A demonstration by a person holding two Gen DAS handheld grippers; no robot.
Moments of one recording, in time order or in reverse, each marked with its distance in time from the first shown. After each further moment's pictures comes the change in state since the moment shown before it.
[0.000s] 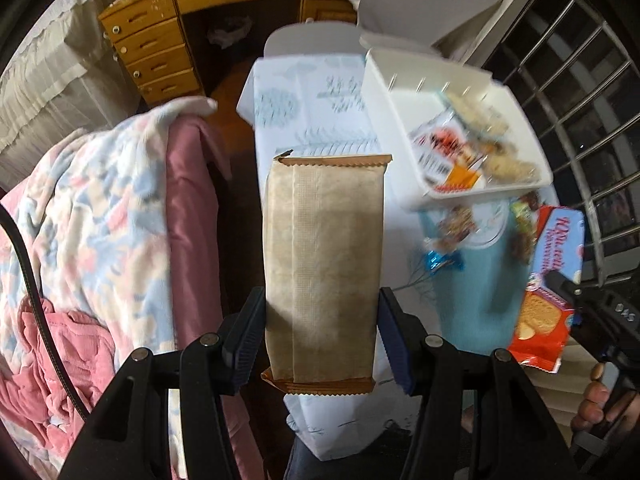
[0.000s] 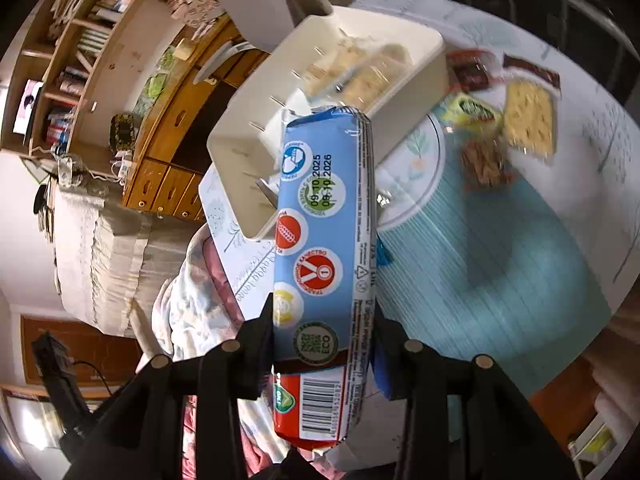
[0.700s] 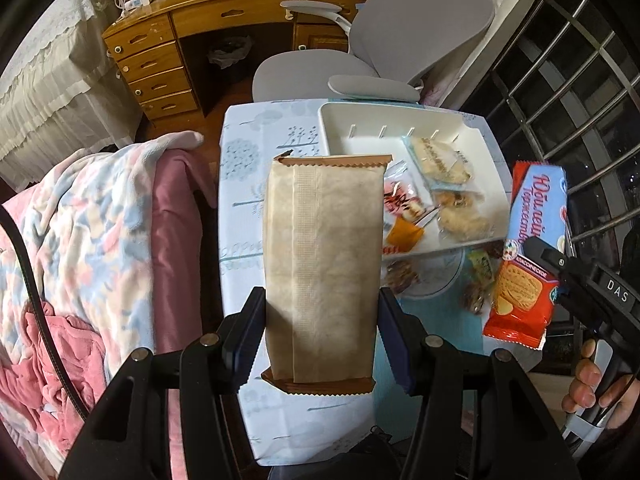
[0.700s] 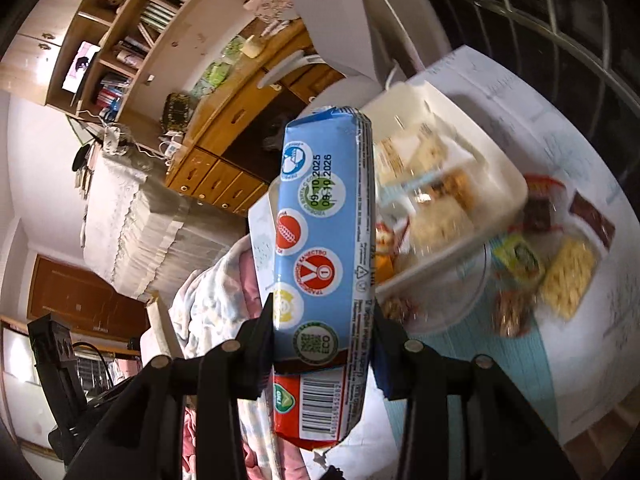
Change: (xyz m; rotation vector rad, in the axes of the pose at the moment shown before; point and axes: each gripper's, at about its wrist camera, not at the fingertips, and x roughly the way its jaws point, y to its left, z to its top) left arm -0.037 -0.092 0.059 -0.051 -0.035 0.016; right arm -0.030 0.038 0.113 -0.222 0.010 0.118
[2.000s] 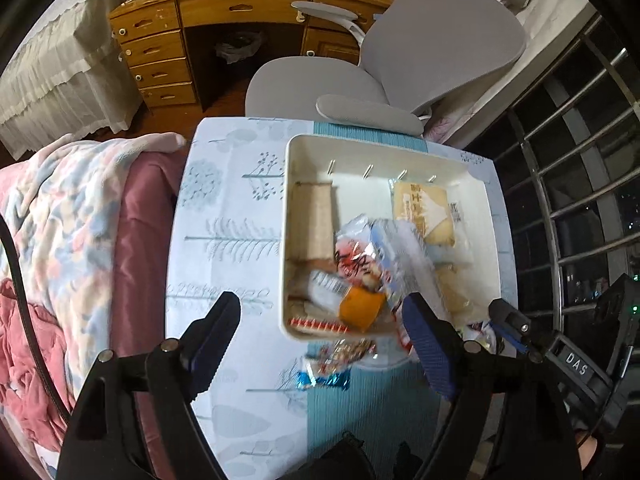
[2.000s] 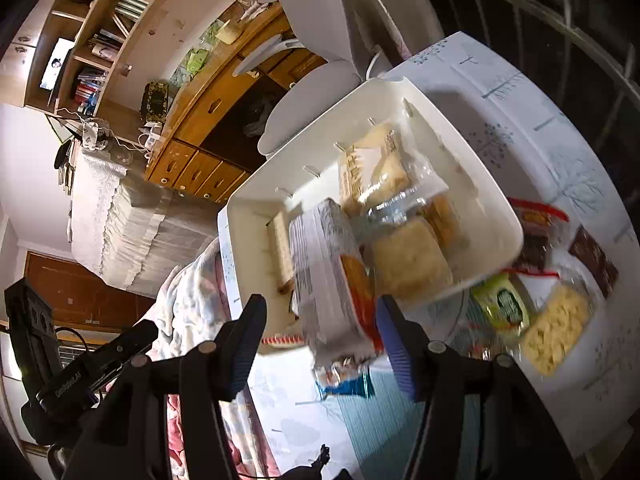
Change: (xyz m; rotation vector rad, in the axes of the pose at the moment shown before) left arm 0.047 -0.040 0.064 -0.140 -0.020 -0.028; right arm 0.028 -0.044 0.042 0.012 0.080 -0.047
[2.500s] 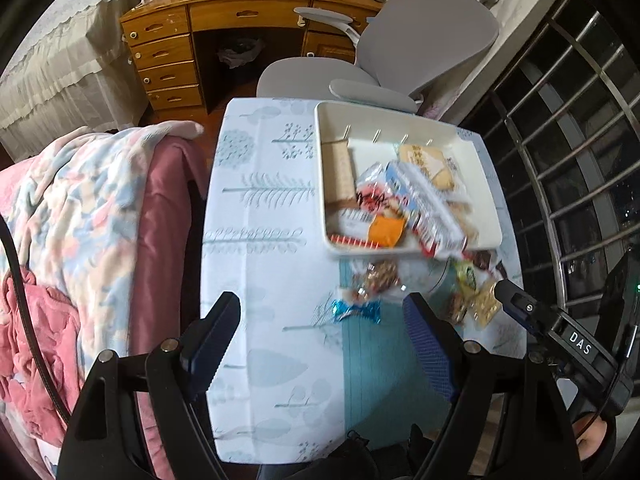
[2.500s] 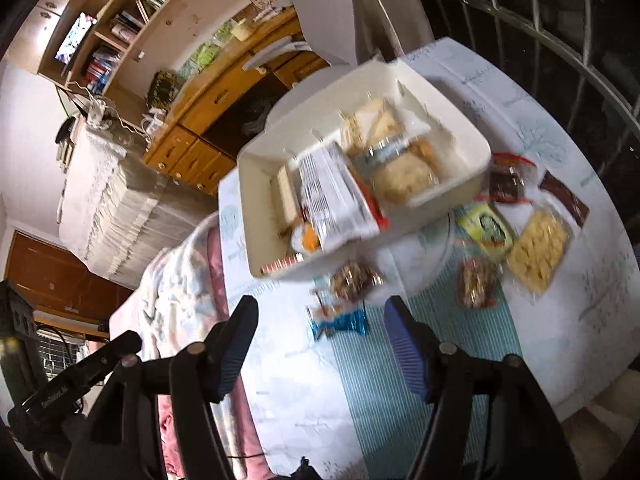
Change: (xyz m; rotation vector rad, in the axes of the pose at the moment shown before) left arm -0.054 0.050 -0.104 0.049 -0.037 -0.013; right arm -0.028 0.015 -0.104 -0.058 -0.051 -0.074
